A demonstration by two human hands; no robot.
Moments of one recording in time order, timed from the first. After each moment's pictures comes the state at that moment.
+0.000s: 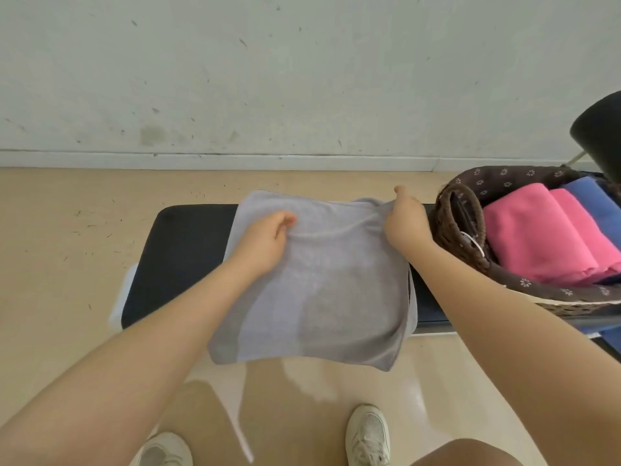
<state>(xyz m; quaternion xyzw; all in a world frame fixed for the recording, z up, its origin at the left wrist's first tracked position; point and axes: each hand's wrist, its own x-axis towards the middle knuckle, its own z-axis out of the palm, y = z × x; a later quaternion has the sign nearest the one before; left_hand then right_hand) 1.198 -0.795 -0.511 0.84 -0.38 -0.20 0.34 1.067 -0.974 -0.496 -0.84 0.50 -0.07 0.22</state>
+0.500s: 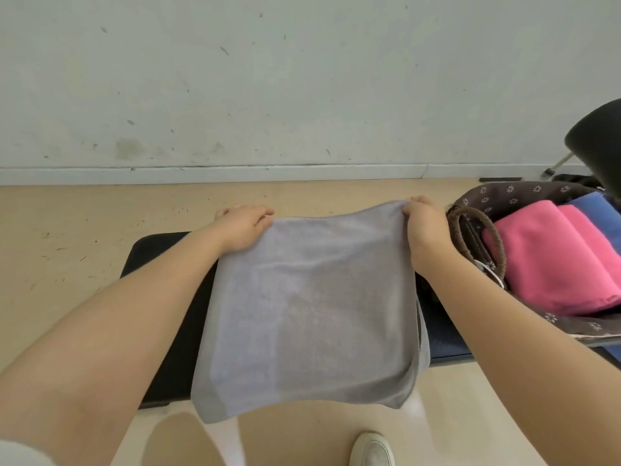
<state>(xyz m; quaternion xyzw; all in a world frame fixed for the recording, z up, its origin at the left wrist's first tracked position) 1.300 -0.842 -0.527 0.85 -0.47 -0.19 0.08 1.078 -0.990 -0.481 -0.61 0.54 -0.26 0.52</state>
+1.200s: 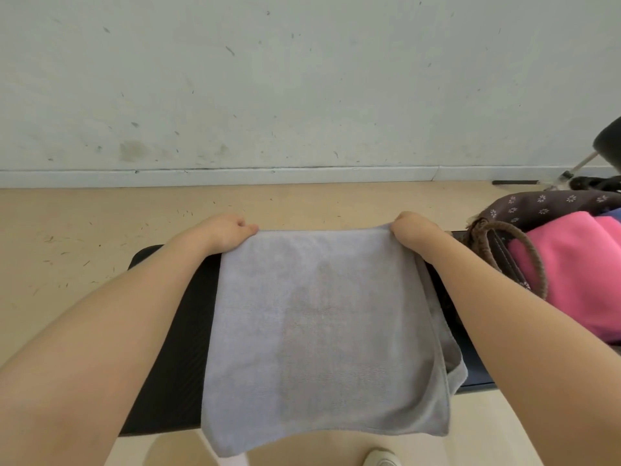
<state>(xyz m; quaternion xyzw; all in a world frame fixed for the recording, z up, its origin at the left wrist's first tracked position) 1.331 -0.837 -0.526 0.89 -0.34 -0.29 0.10 1.118 -1.043 -0.521 -0.78 0.56 0.14 0.24</state>
